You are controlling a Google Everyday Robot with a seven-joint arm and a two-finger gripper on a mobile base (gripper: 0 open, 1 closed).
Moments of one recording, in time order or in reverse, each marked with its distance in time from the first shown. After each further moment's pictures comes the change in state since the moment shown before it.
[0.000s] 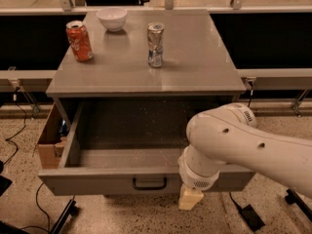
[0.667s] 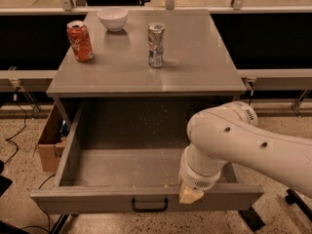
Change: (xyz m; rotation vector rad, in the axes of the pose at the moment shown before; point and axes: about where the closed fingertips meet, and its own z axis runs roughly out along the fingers) arm -0.003 0.001 -0.010 0.001 0.000 -0.002
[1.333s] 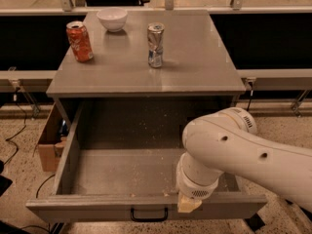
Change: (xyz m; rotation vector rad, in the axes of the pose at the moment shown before) arm -0.015 0.022 -0.003 -0.005 -0.006 -0.032
